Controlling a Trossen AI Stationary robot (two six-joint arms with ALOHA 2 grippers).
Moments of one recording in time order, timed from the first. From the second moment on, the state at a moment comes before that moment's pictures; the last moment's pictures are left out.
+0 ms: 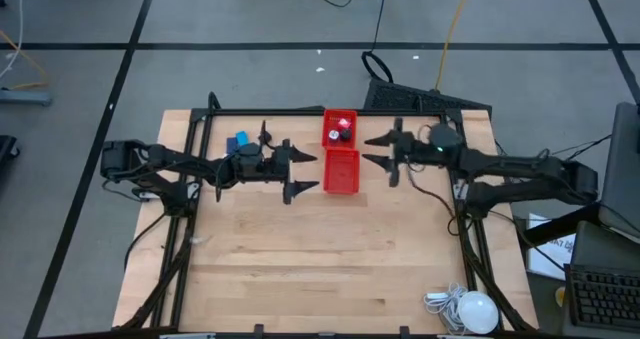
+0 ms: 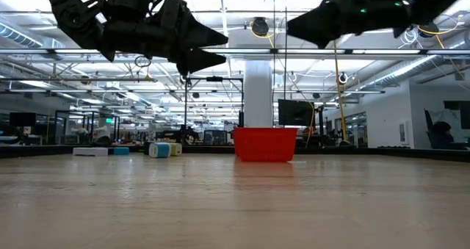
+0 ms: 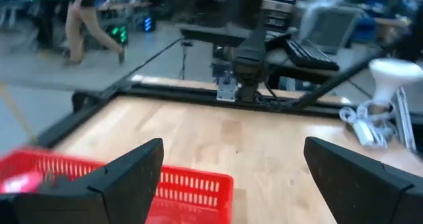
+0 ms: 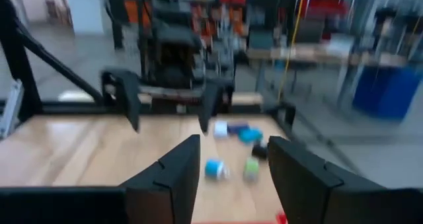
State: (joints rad) left arm 0.18 1.46 0.56 0.83 0.14 -0.08; right arm -0.36 1.00 0.53 0.47 -0.24 -0.08
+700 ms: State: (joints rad) left arm 0.57 1.41 0.78 -0.30 -0.38 -0.20; right arm -0.43 0.93 0.42 0.56 -0.24 -0.12
